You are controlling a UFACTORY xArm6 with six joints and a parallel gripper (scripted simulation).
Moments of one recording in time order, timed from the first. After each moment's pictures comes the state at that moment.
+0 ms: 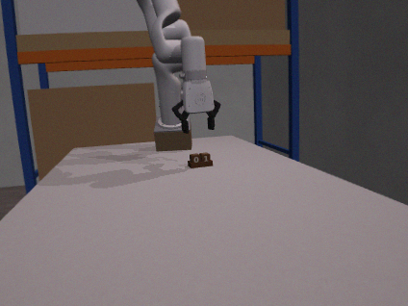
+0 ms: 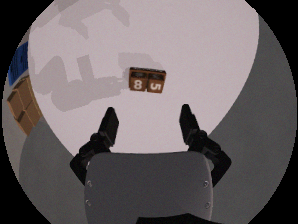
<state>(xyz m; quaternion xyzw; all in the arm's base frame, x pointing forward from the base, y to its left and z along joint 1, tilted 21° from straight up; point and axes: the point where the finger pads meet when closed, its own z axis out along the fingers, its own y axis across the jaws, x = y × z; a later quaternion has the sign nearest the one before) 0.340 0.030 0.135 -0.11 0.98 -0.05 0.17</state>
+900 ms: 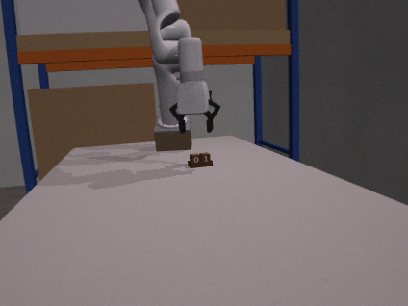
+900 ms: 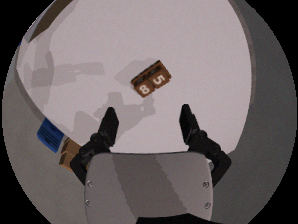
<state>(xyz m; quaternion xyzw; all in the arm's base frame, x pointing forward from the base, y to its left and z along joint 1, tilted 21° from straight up) 0.341 0.021 0.133 0.28 0.94 0.02 0.18</state>
